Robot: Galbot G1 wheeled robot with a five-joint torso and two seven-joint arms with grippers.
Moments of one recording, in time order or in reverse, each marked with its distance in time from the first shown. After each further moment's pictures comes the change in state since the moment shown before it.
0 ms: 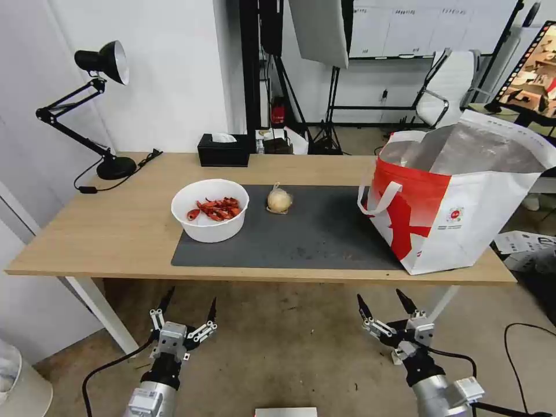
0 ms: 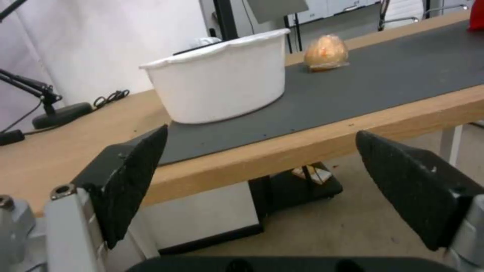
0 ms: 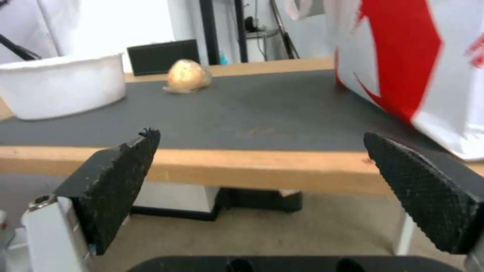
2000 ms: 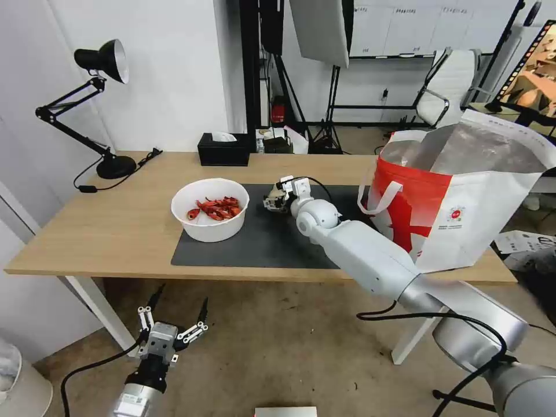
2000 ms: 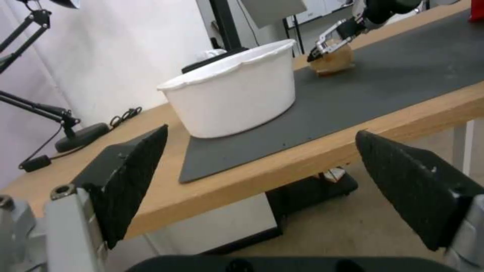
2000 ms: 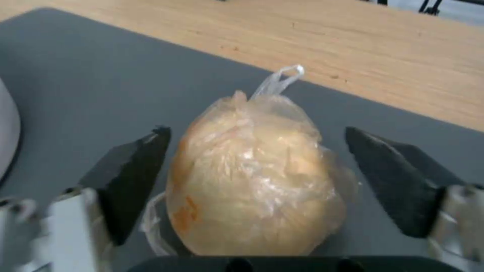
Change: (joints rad) left arm 0.055 0.036 -0.053 -0.058 0.036 -0.010 -0.001; right arm 1.577 0.344 -0.889 -1.019 0.392 -0.707 0.175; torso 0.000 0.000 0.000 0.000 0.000
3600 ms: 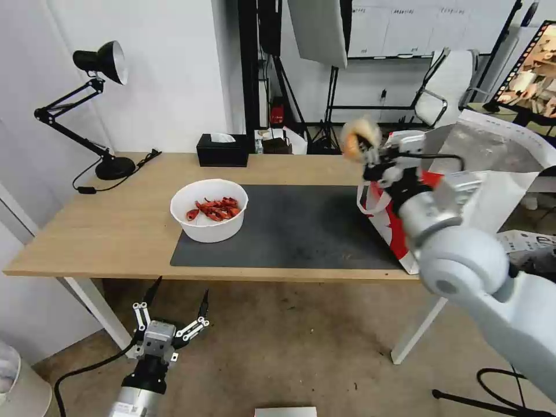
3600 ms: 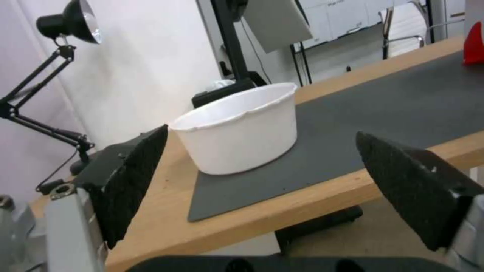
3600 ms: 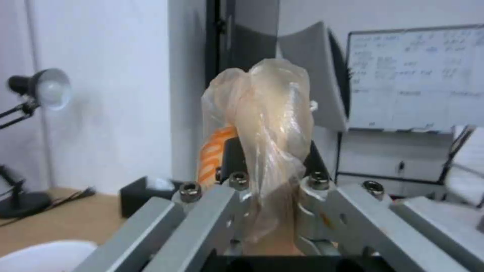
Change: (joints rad) left arm 0.054 -0.051 0.009 -0.097 0.036 -0.030 -0.012; right arm -0.491 -0.666 0.559 1.174 0.044 0.185 0.293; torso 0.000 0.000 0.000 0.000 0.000
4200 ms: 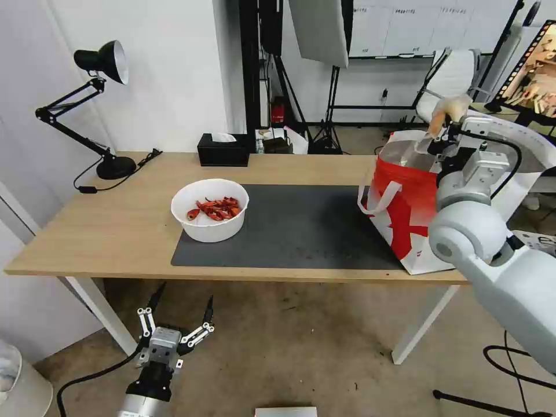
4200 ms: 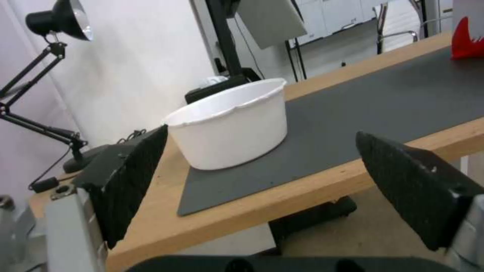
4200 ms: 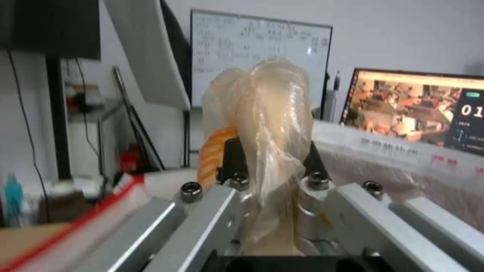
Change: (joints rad) left arm 0.018 -0.030 0.010 -0.002 0.035 -0.006 0.019; right arm 0.060 0.017 -0.021 -0.261 -0.100 -0.073 0.299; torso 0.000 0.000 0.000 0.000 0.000
